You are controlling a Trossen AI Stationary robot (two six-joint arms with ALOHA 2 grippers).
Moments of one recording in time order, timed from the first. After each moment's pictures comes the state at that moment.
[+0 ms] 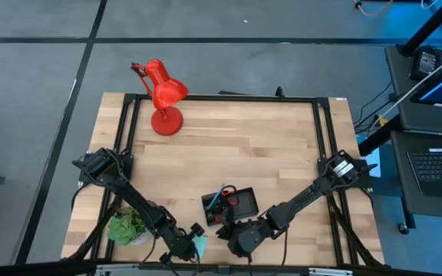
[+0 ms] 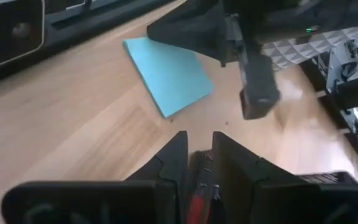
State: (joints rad) left arm -0.74 1.99 0.98 0.15 0.02 -0.02; right arm 0.62 2.06 1.27 0.15 0.40 -0.51
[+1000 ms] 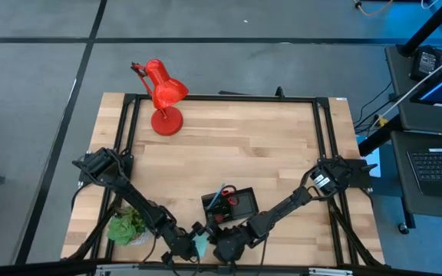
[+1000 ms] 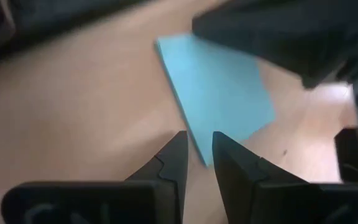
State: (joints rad) left arm -0.73 1.99 0.98 0.16 -0.04 0.04; right arm 0.59 2.31 1.59 -0.07 0.31 -0.55
